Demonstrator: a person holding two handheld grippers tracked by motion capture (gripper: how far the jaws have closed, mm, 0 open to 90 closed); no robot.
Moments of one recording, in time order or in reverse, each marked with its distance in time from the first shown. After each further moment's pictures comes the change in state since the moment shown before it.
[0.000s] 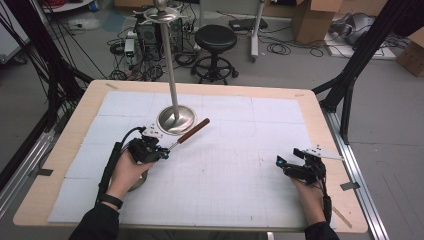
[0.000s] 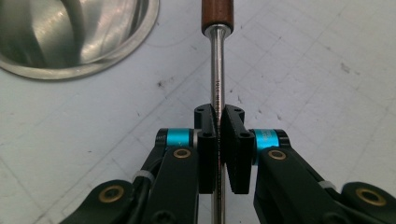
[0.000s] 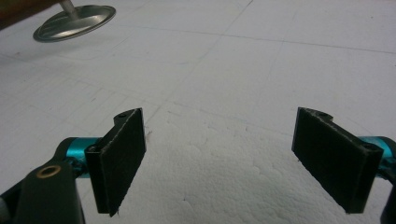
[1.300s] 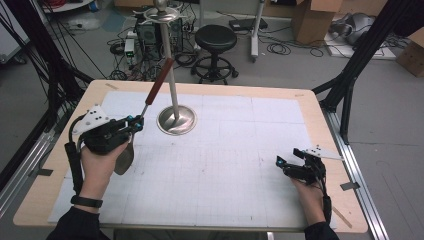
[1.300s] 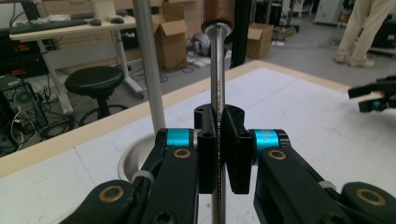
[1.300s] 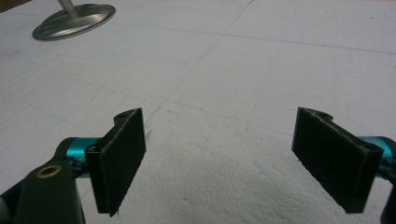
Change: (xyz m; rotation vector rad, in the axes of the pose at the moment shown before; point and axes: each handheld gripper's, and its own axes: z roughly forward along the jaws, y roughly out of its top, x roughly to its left) left arm 0.008 0.003 -0.115 -0.623 0.126 -0.019; right arm 0.001 0.000 0.000 0.004 -0.001 0.000
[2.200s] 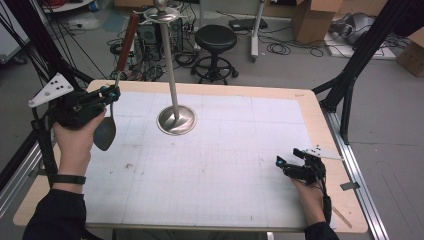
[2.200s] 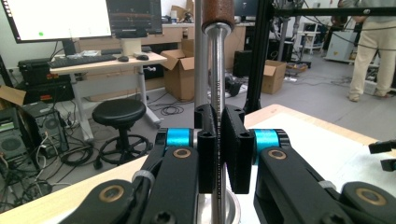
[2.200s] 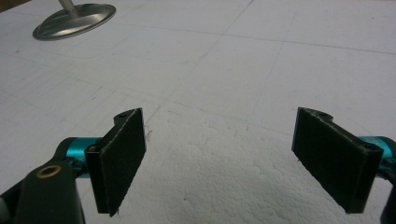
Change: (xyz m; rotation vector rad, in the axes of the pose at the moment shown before) left arm 0.044 0.053 -0.022 -0.121 0.049 -0.025; right arm 0.000 0.000 0.000 -0.003 0.002 -0.004
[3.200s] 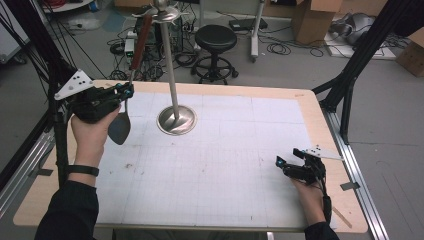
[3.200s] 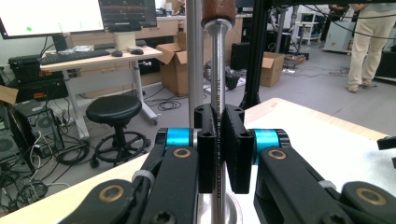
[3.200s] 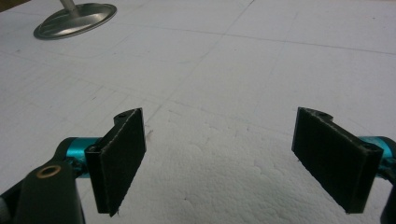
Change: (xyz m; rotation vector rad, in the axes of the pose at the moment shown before) left arm -0.005 -0.006 0.035 0.037 -0.002 0.029; right arm 0.000 0.000 0.000 0.003 0.002 -0.003
